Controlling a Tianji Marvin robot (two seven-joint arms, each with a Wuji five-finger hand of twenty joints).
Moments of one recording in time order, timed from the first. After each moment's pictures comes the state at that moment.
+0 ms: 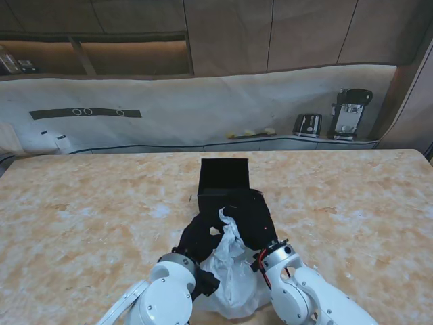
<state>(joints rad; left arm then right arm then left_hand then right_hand) 1.71 -1.25 -0.92 -2.04 0.23 0.61 0.28 -1.52 -1.14 0.91 -1.55 -0.90 -0.07 -0.49 1.24 -0.30 0.08 -0.06 0.73 0.36 0.86 0.39 0.24 0.27 0.60 0.66 0.07 0.27 0.47 0.78 -0.11 0.32 0.22 0.88 0.73 -0.95 1.13 -0.04 0.88 0.04 1.29 0.26 0.42 0.13 0.79 0.38 0.15 0.07 0.75 0.45 -0.09 0.14 0.81 0.84</state>
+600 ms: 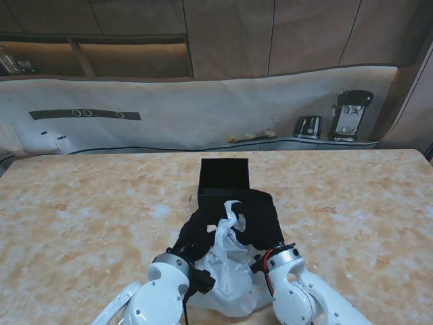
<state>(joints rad) 1.74 -1.23 -0.96 -2.02 0.22 0.44 0.26 -1.59 -1.17 0.97 -1.59 -0.70 -0.10 -0.51 1.23 -0.26 0.38 -0.07 0.45 0.51 0.98 1.01 0.19 0.27 0.63 0.83 0.06 0.27 0.57 1.00 -0.10 0.29 0.53 0.92 0.71 -0.95 1.17 -0.05 0.89 0.03 1.21 0.42 0.45 0.13 0.79 0.38 0.18 0.06 0.76 0.45 -0.09 0.14 0.83 0.82</state>
